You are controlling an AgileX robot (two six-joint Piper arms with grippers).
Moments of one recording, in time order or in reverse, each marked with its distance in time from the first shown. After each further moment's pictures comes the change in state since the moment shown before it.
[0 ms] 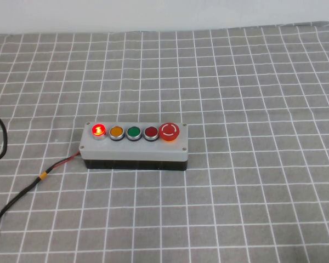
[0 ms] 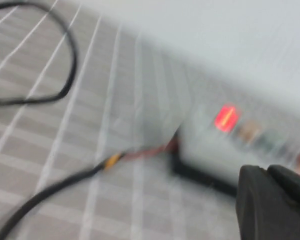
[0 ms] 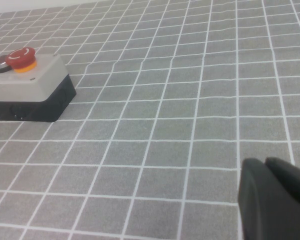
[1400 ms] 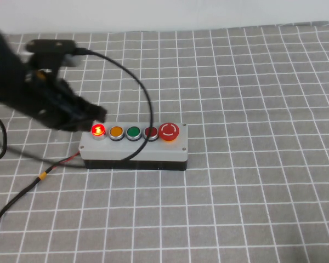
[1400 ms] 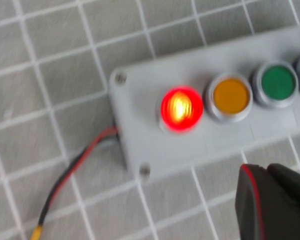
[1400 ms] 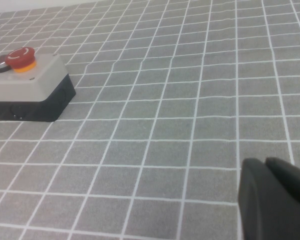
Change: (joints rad) right arm 0.000 0.000 0.000 0.000 0.000 0.000; left arm -0.160 1.552 -1.255 0.033 0.633 0.325
